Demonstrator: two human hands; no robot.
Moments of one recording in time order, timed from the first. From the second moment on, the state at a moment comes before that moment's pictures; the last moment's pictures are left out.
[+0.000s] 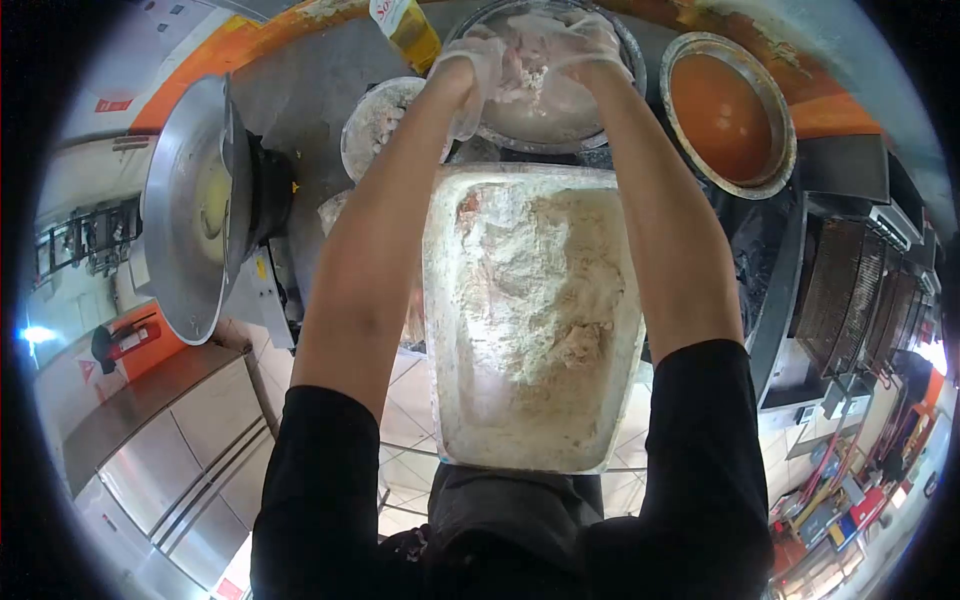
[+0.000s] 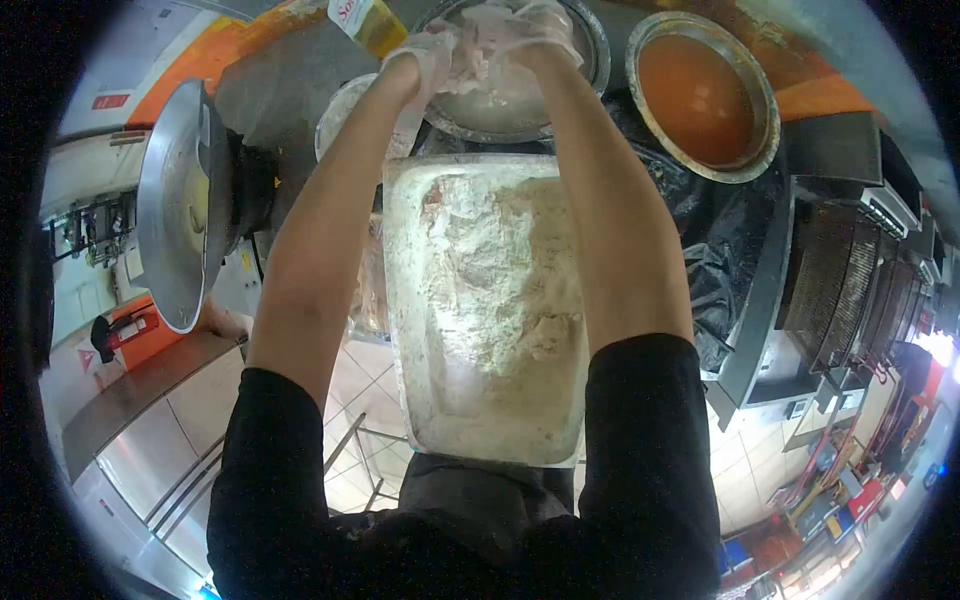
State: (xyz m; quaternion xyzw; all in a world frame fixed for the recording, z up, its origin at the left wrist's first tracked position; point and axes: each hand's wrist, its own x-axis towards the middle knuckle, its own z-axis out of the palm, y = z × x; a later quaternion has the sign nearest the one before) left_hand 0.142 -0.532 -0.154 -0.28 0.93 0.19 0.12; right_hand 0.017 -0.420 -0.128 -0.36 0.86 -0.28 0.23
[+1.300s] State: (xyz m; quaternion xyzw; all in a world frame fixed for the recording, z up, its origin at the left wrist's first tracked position) left_hand 0.208 -0.476 -0.171 -0.20 0.97 0.14 0.06; right_hand 0.045 -0.364 -0.173 -0.56 0.81 -0.04 0.16
